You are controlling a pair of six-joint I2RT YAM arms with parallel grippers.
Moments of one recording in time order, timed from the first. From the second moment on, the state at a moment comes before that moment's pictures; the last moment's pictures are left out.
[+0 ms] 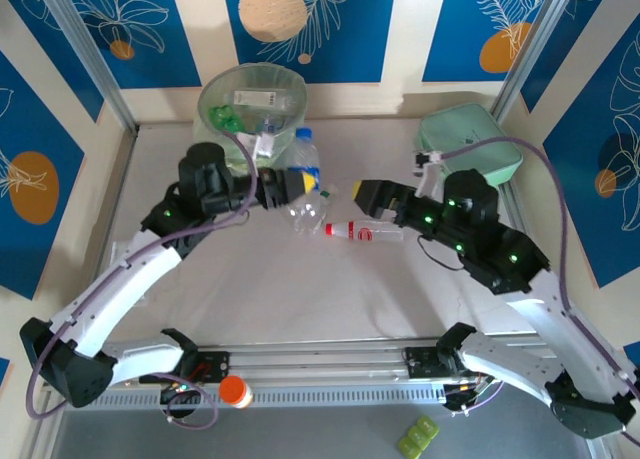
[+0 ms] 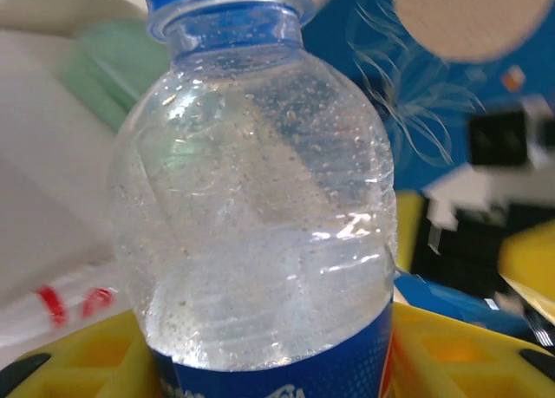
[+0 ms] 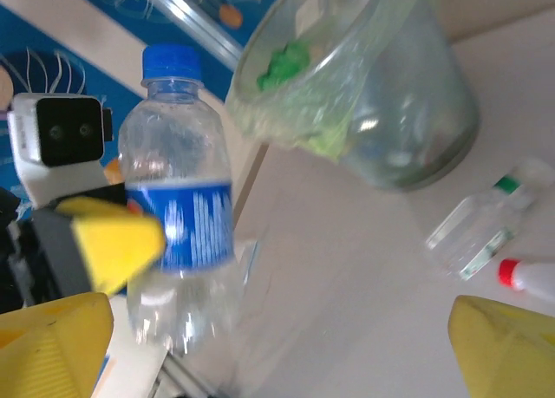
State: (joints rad) left arm -0.56 1.18 1.24 -0.26 0.55 -0.67; right arm 0.66 0.85 1.21 -0.62 -0.09 0.76
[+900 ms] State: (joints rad) left arm -0.28 1.77 2.05 -0.86 0.08 -1.01; right arm 0.47 0.79 1.09 -0.73 -0.06 0.71
